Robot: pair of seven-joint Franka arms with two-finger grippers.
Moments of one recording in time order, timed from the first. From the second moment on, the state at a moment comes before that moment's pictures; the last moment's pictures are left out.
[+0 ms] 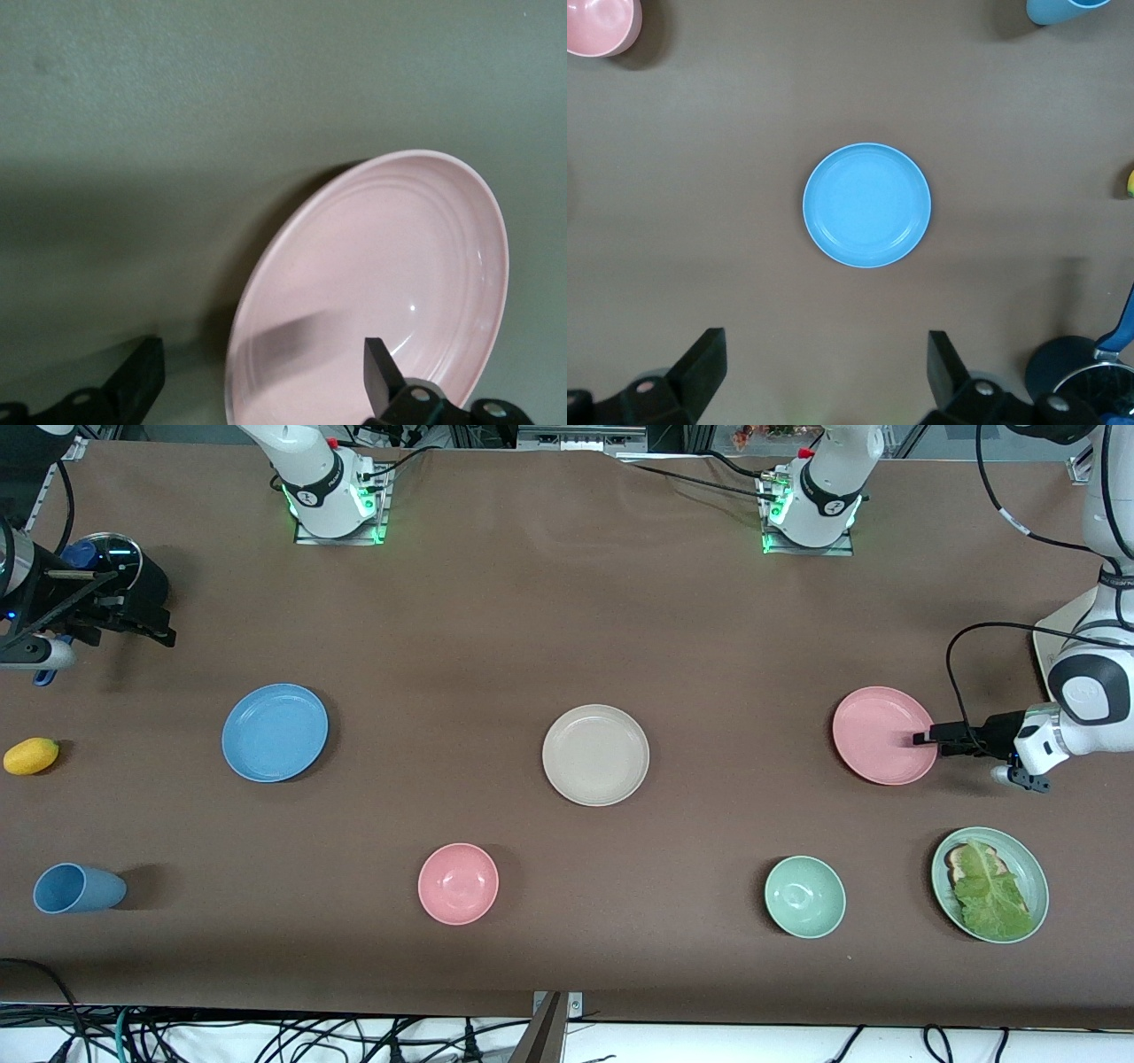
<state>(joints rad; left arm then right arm) 0.41 0.61 0.05 -1.86 -0.45 2.05 0.84 0.02 0.01 -0.01 -1.65 0.00 1.58 0.00</state>
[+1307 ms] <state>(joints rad) 0.41 0.59 0.05 -1.89 -0.45 2.09 0.88 0.02 0.01 -0.01 -1.65 0.00 1.58 0.00</state>
